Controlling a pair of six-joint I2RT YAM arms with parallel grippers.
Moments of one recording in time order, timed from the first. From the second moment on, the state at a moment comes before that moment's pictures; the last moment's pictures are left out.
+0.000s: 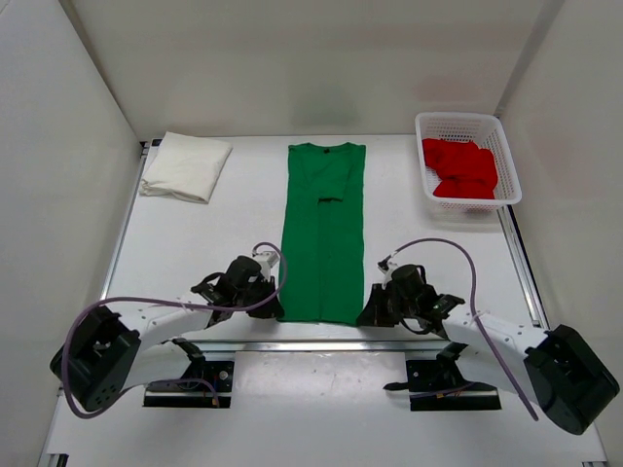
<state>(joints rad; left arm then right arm) -0.69 1.17 0.36 -0.05 0.23 -0.55 0.63 1.03 0.23 -0.02 -0.38 0.72</state>
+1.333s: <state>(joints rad) -0.34 1.90 1.20 -0.05 0.23 -0.58 0.20 1.89 1.25 -0.15 -0.39 0.36</state>
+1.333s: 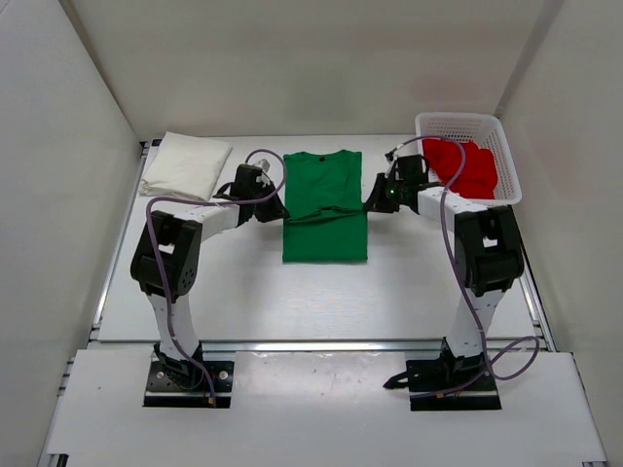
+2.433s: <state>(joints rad) -0.52 1.60 0.55 0.37 0.25 -0.69 0.38 1.63 0.67 0.17 -0.42 0.45</state>
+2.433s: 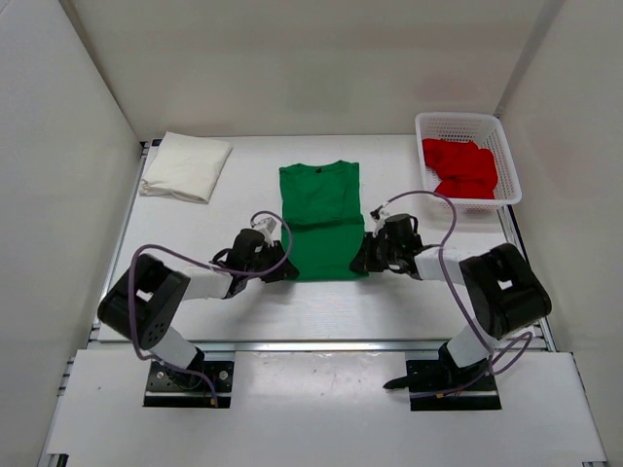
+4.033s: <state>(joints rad) -0.58 1.29 0.39 0.16 0.16 -0.61 0.43 1.85 1.11 0.12 -0.53 0.48</state>
